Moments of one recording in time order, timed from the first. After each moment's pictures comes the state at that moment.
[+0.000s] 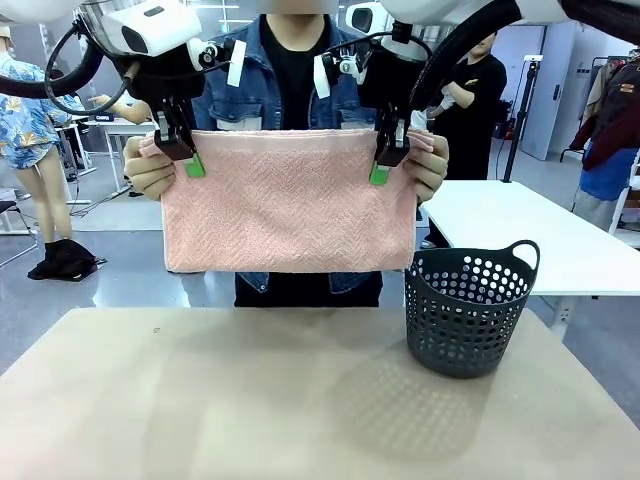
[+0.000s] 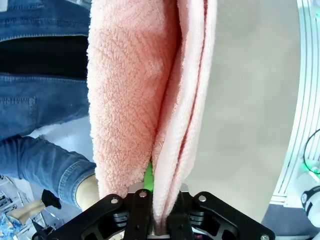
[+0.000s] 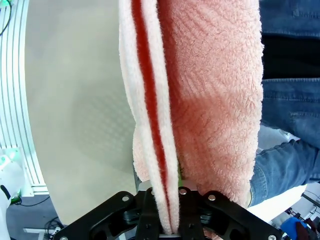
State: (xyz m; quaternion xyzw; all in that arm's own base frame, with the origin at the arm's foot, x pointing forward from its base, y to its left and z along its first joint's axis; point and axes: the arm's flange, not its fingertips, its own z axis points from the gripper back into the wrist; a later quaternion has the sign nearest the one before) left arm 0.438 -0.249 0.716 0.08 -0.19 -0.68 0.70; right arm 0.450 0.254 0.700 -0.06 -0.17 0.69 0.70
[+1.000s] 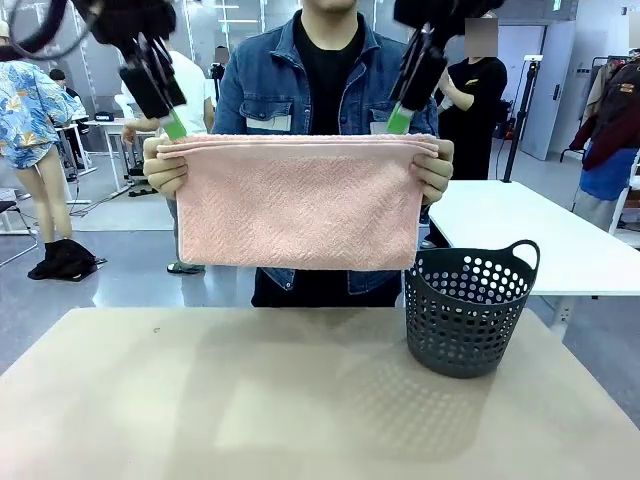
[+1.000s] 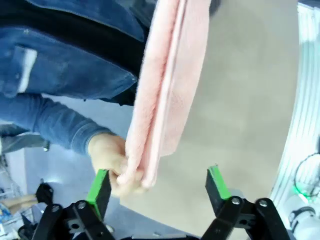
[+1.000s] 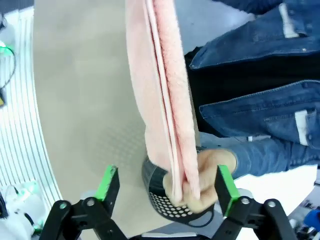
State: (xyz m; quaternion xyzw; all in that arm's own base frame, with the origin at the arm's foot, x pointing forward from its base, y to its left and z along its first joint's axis) left arm 0.410 -0.212 0.788 0.05 -0.26 -0.62 0.73; right arm 0.414 0.196 0.785 0.00 -0.26 0.62 0.74
